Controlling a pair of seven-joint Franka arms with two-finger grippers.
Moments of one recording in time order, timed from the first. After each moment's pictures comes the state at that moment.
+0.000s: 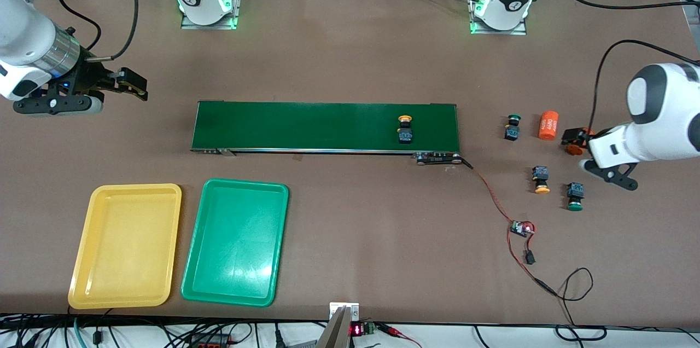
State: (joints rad) left arm 0.48 0.38 -0.33 -1.85 0.17 1.95 0.53; right arm 0.07 -0.01 0.03 -1.79 0.00 1.72 0.04
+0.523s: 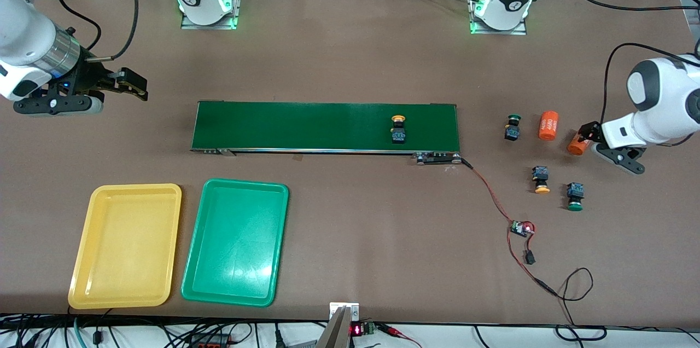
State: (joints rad) left arm 0.68 0.40 -0.33 -2.15 0.28 2.49 0.76; right arm 0.07 -0.01 0.03 -1.79 0.00 1.72 0.04
